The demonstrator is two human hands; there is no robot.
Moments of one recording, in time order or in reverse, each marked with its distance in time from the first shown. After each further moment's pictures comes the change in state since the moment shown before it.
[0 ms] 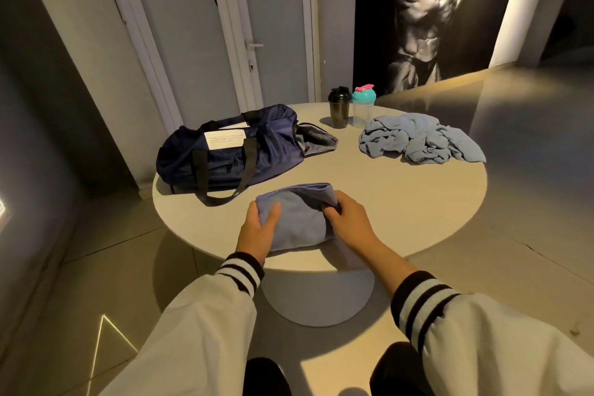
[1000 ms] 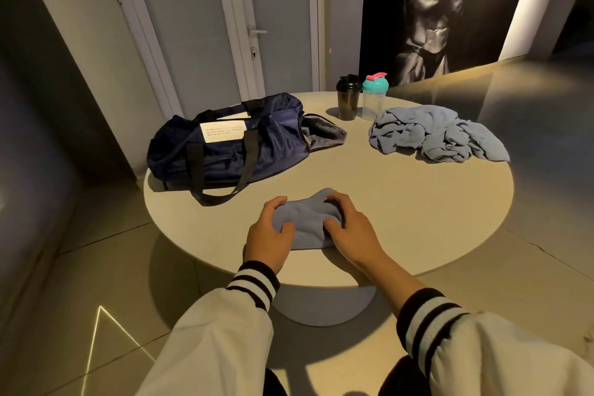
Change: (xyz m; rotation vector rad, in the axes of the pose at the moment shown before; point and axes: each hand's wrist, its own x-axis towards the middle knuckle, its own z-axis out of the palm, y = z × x) left_hand 0.015 -0.026 0.019 0.133 0.034 0.105; right_hand 0.009 0.032 0.026 -0.091 -0.032 -0.075
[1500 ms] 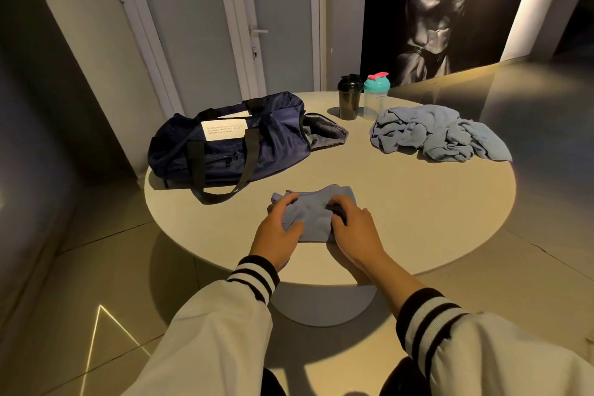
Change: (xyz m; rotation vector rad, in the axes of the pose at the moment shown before) left_hand 0.005 0.004 0.007 -0.068 -0.178 -0.022; right_hand 0.008 0.009 0.008 -0.093 0.065 0.025
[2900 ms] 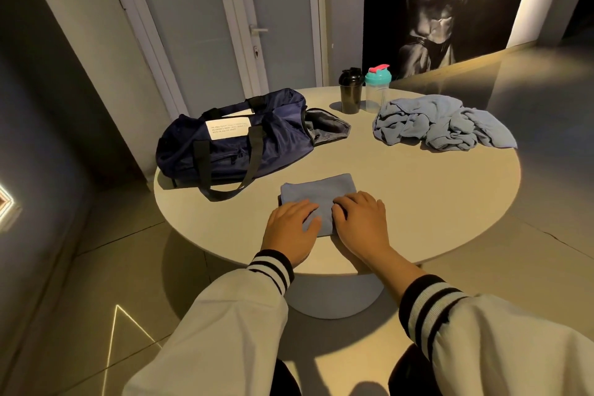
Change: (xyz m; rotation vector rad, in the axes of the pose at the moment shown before) left_hand 0.002 -0.008 0.009 0.726 -0.030 0.250; right_hand -0.003 0.013 0.007 -0.418 0.112 0.000
